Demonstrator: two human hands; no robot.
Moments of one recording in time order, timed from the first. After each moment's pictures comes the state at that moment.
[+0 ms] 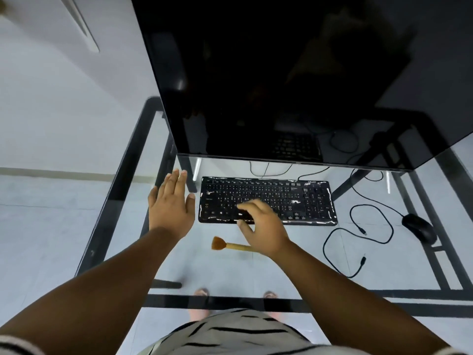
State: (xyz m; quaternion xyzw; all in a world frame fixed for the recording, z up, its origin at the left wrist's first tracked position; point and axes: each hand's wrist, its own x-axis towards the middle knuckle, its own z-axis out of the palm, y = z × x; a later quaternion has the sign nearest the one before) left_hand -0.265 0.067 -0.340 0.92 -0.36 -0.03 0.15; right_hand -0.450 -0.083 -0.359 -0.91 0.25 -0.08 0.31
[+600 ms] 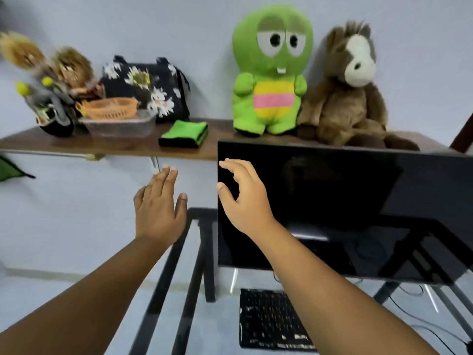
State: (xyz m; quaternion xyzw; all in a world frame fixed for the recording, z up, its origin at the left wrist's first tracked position) left_hand -0.096 0.074 -0.142 0.86 -0.37 0.23 0.27; right_hand -0.231 -0.069 -0.100 -0.84 0.07 -0.43 0.33
